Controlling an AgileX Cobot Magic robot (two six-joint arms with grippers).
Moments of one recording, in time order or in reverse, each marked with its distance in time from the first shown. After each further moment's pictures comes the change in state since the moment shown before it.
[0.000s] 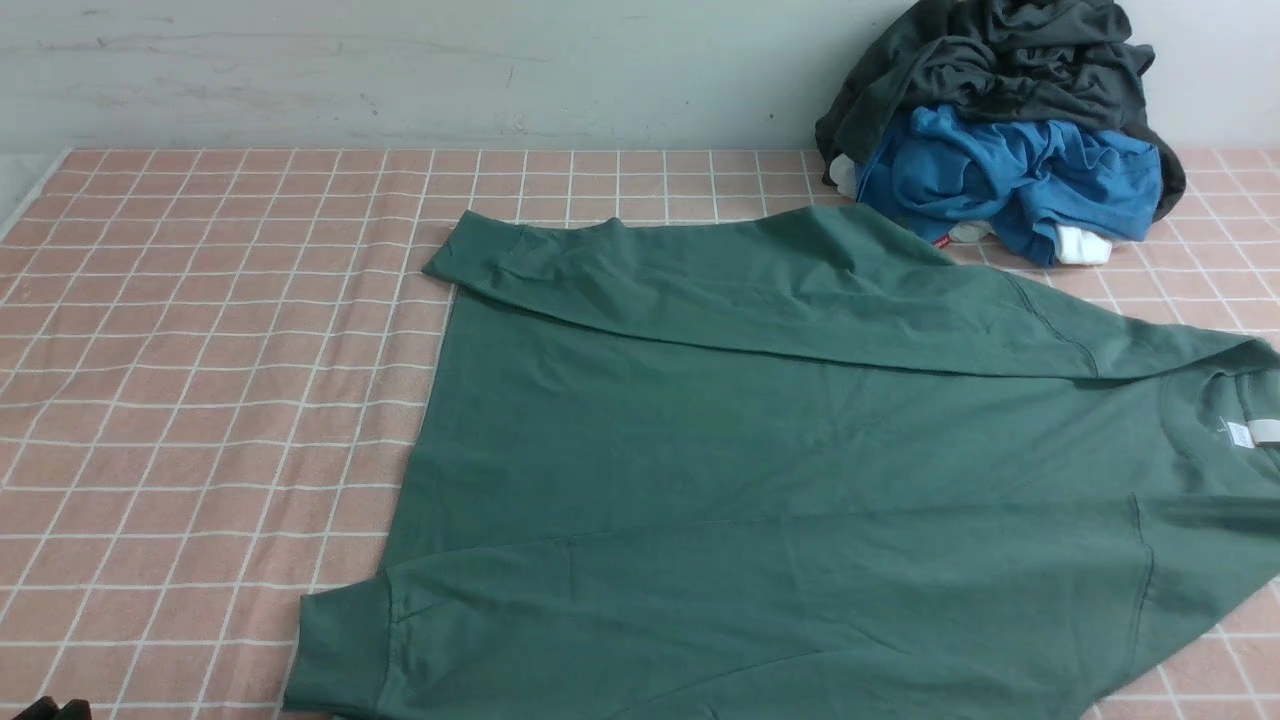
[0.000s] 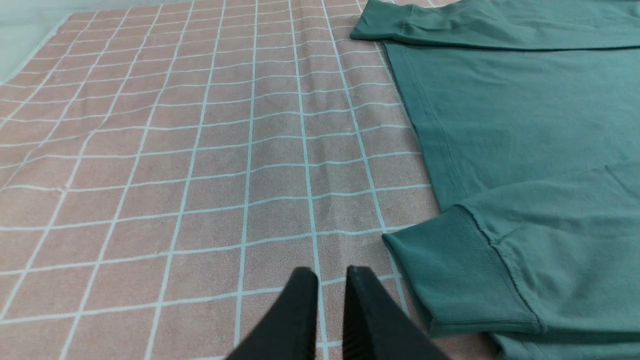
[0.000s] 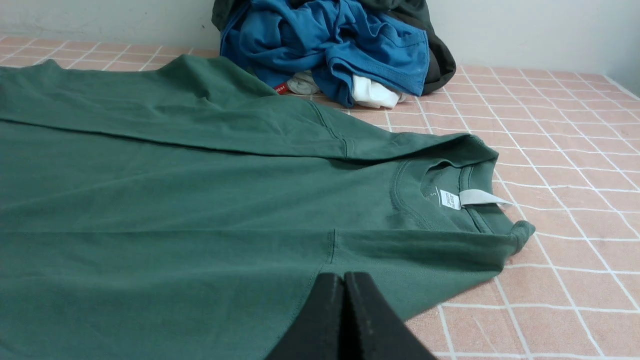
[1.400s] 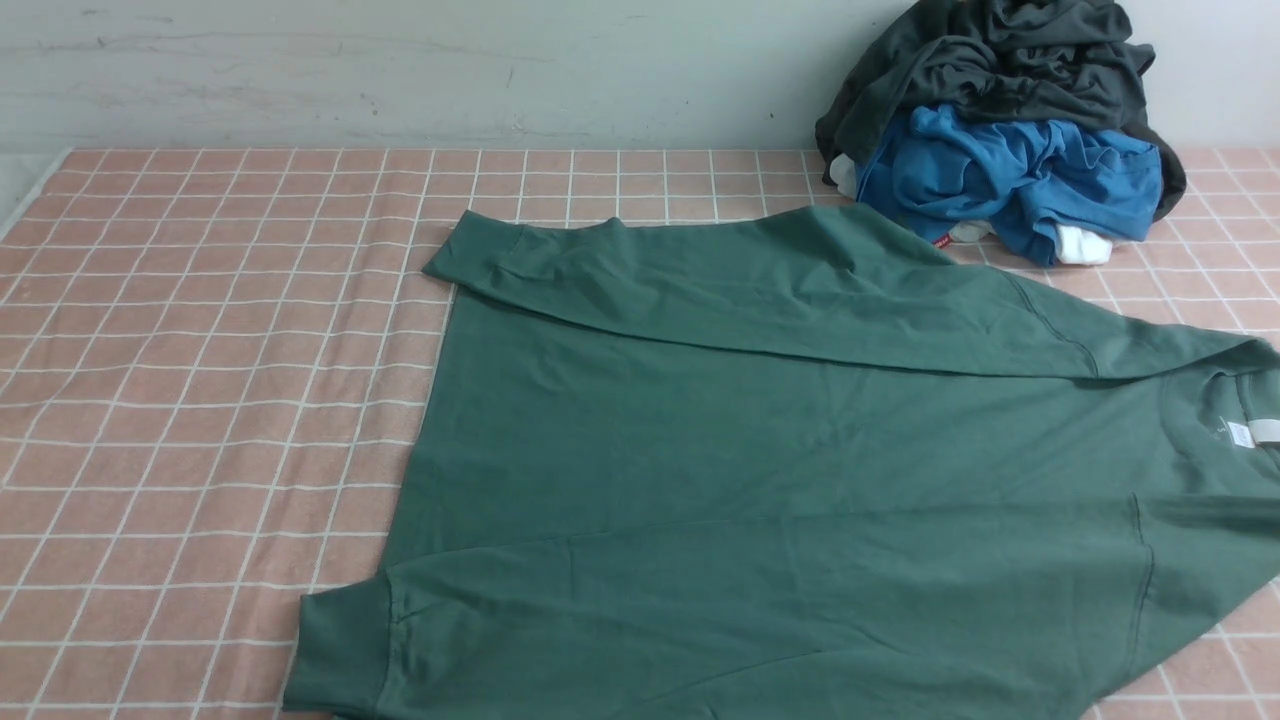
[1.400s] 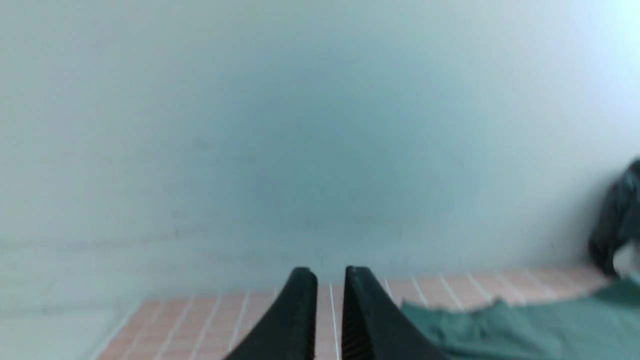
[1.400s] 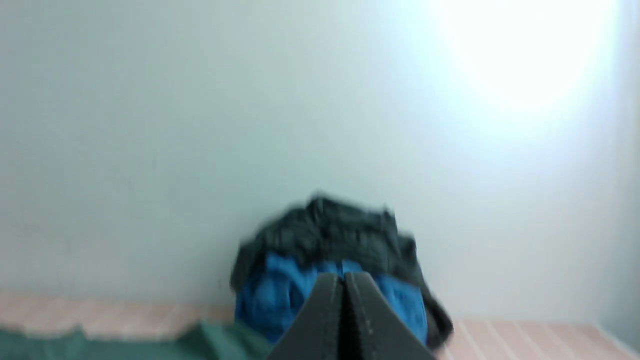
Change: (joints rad) right arm 0.000 0.000 0.005 -0.008 -0.579 0.049; left arm 0.000 0.000 0.009 0.003 -0.606 0.001
